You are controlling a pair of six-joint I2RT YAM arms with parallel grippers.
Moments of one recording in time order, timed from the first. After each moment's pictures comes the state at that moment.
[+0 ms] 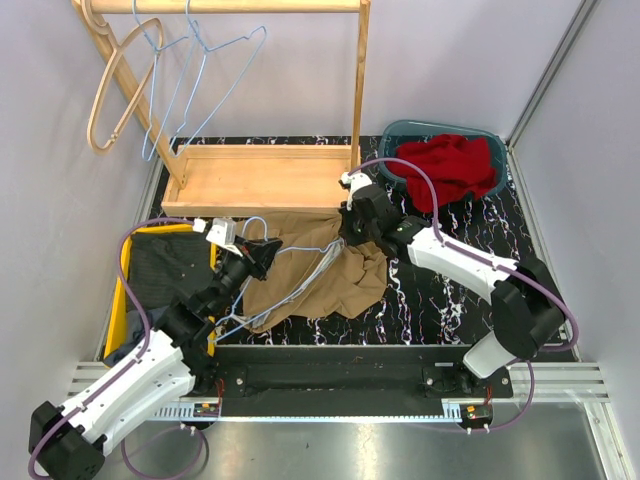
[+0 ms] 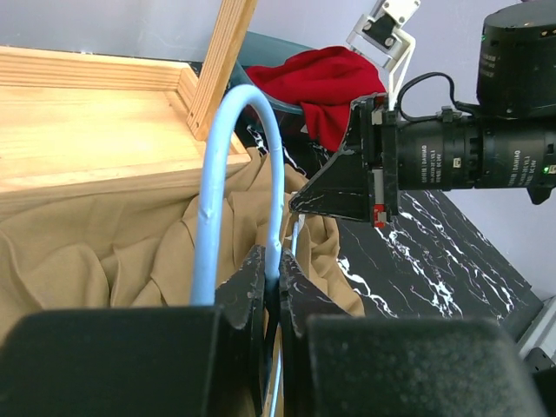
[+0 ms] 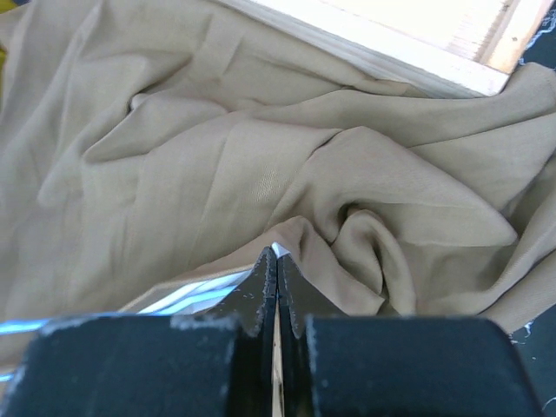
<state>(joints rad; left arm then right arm) -0.63 0.60 0.38 0.26 -0.02 -0.41 0.70 1.57 1.11 -0.17 0.05 0.30</state>
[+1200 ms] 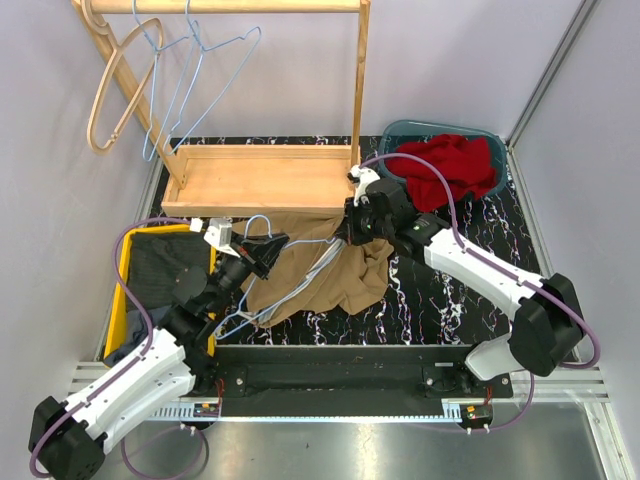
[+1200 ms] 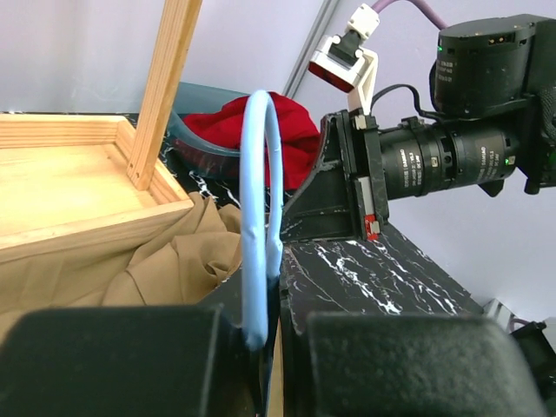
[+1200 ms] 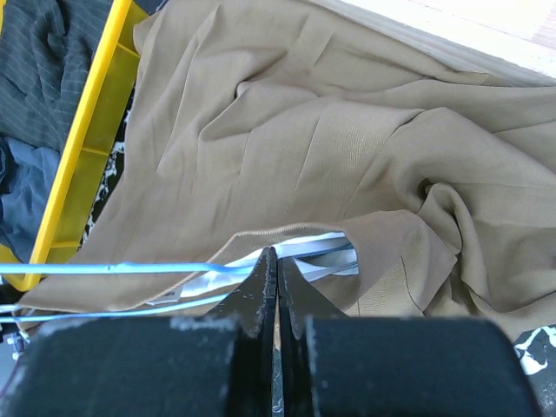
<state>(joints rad) -0.63 0.63 0.35 0.49 0.08 -0.45 0.68 1.45 1.12 -0.25 -0.15 0.39</state>
